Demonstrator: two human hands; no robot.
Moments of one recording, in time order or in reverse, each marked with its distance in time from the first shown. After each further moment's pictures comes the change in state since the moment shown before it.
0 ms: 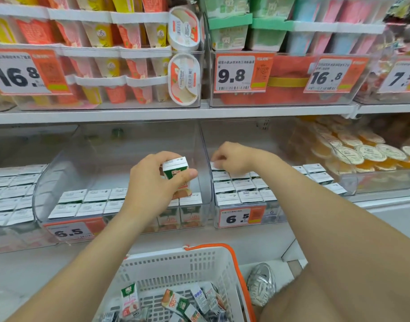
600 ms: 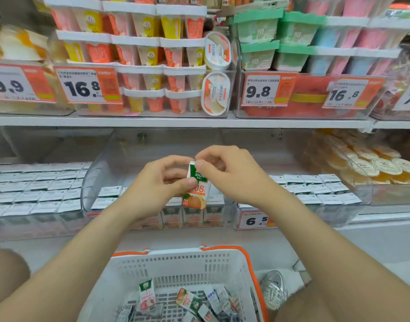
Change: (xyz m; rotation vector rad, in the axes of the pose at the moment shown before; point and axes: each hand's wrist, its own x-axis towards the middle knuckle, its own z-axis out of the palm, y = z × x) left_hand -0.009 -0.008 -0.070 -0.143 -0.304 -0.025; right_hand -0.108 -0.125 0.013 0.356 0.423 -0.248
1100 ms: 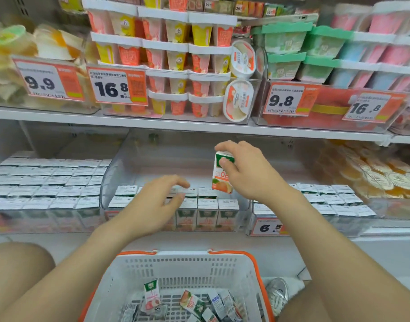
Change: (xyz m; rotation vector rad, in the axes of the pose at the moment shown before) left_hand -0.012 -0.049 -0.041 0.692 0.036 0.143; right_hand 0.031 0.010 0.010 -0.259 -0.011 0.019
